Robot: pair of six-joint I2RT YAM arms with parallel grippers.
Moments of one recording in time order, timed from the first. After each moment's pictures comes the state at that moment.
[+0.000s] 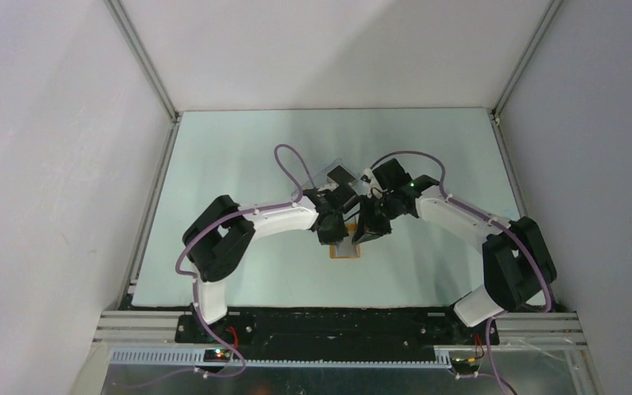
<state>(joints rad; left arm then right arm) -0.90 1.90 1.26 -0.61 -0.15 -1.04 0.56 1.52 1.05 -0.67 -0.55 0.55</state>
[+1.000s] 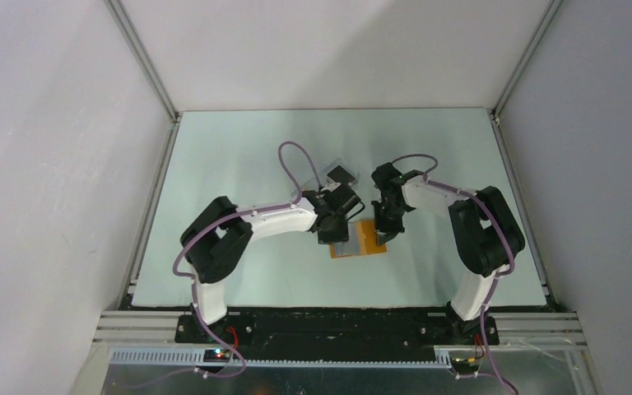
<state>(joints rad) -0.91 1.90 1.27 -0.59 -0.15 -0.93 0.50 1.79 1.11 -0.74 -0.14 0.47</state>
